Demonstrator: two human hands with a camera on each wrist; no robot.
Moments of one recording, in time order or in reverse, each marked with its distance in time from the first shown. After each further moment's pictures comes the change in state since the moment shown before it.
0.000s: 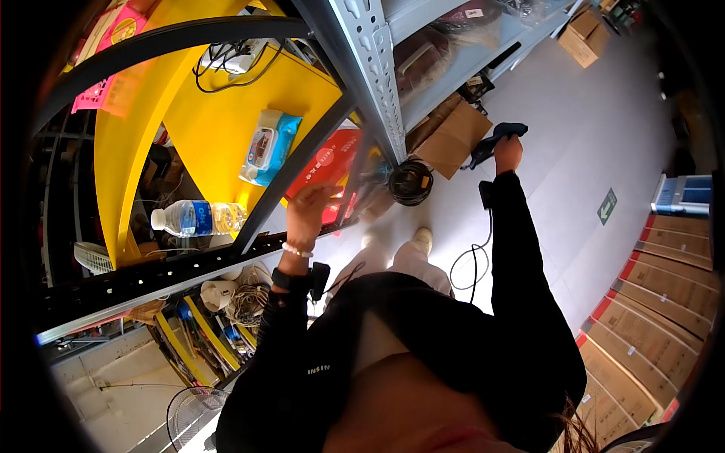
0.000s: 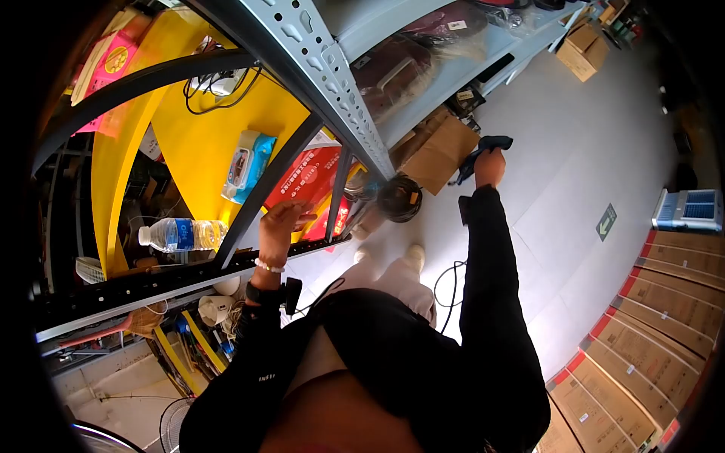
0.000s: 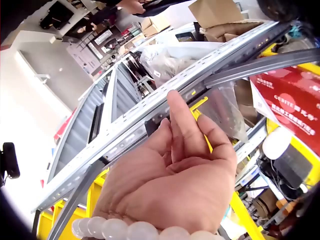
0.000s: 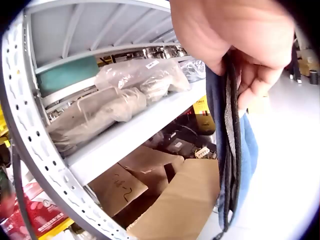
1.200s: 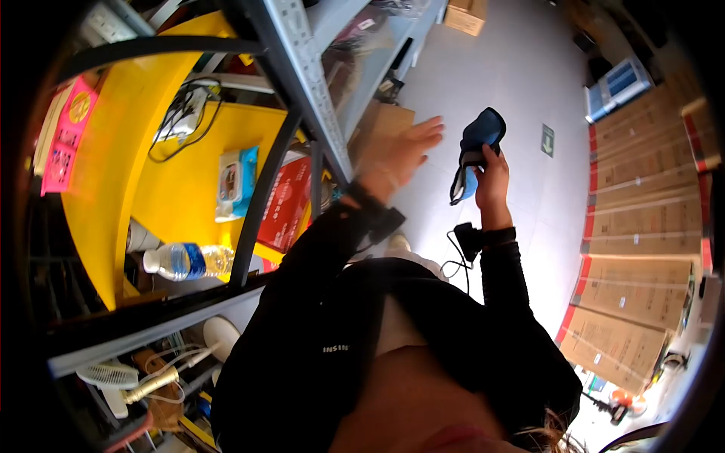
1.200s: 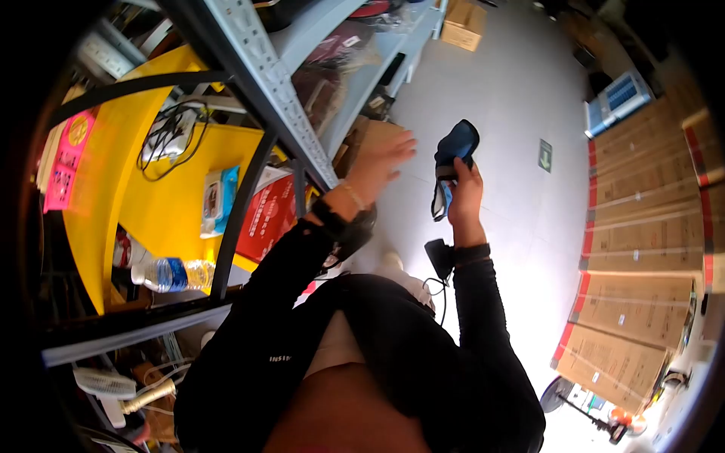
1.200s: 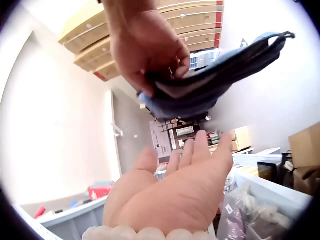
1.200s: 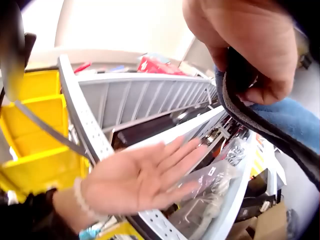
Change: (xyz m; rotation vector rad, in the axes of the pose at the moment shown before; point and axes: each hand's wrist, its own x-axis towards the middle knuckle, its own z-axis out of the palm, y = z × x) left_hand 0.006 0.059 0.199 -0.132 -0.919 -0.114; right_hand -0.212 -0.087 -0.219 1.137 0.070 0.301
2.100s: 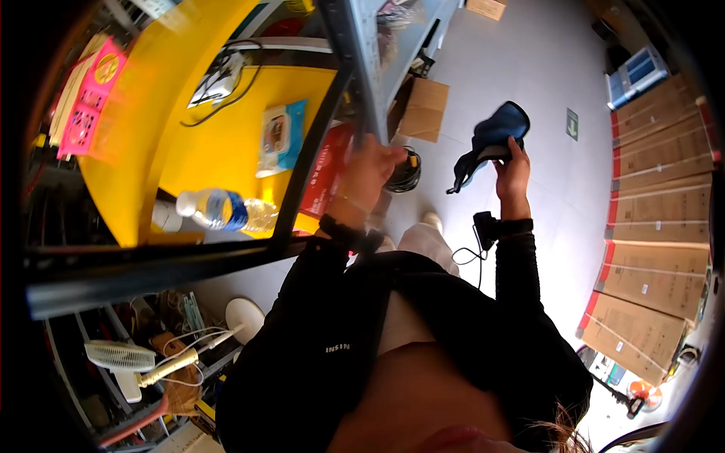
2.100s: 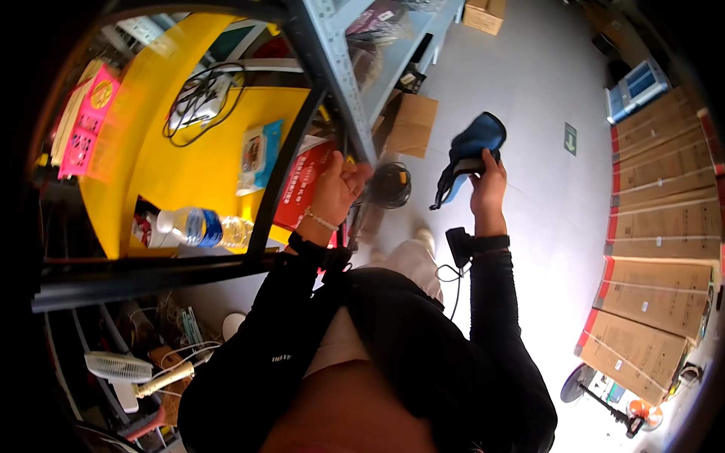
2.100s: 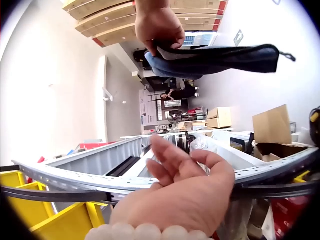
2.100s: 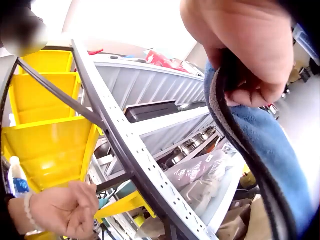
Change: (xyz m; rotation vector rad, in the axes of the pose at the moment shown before) left_hand -0.147 -0.061 -0.125 -0.488 0.285 -0.023; right_hand -0.057 0.065 0.003 0.180 0.093 0.103
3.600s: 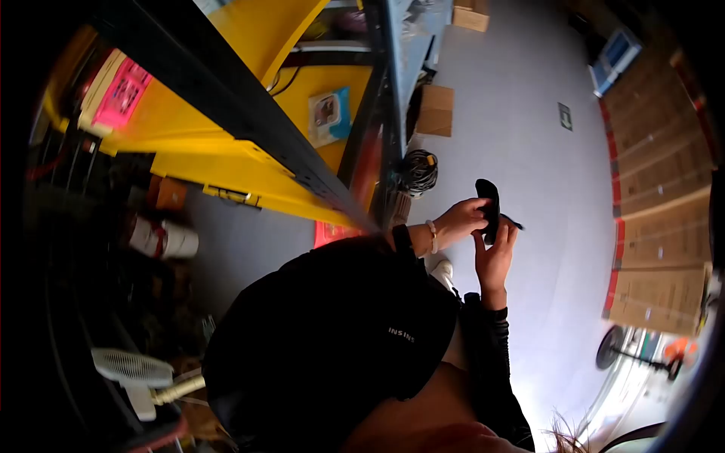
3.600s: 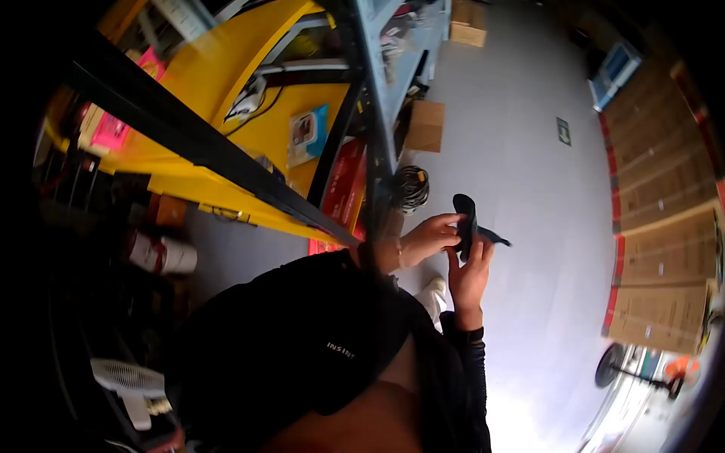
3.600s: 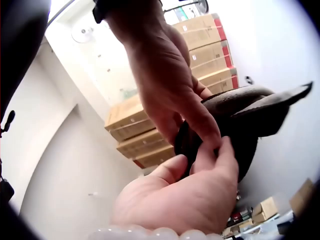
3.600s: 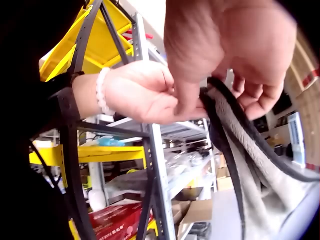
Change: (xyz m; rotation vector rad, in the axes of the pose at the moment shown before) left_hand -0.144 -0.085 0.011 0.505 -0.731 -0.229; right_hand -0.311 0.089 -0.025 -1.085 0.115 -0.708
